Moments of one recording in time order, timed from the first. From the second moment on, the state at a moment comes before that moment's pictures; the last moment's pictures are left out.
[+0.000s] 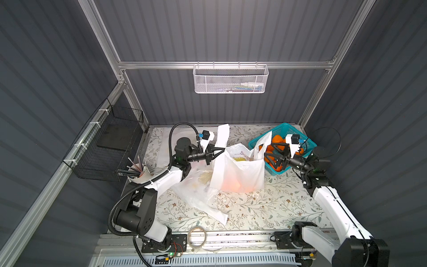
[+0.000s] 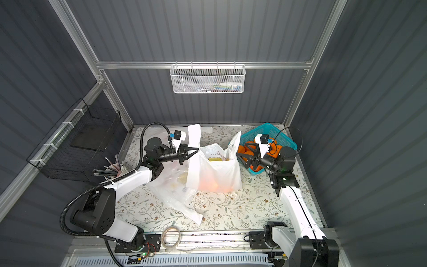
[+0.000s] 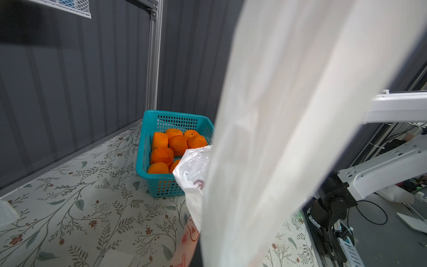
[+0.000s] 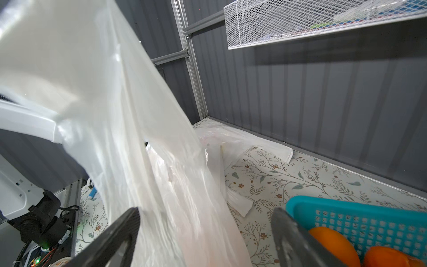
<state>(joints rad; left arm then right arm) -0.40 1.52 0.89 0.64 0.99 -0.21 -0.04 1.00 0.66 0.29 -0.99 0.13</state>
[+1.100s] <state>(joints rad) -0.40 1.49 0.89 0.59 0.99 -0.17 -0.01 1.26 0.67 0.66 -1.14 0.21</state>
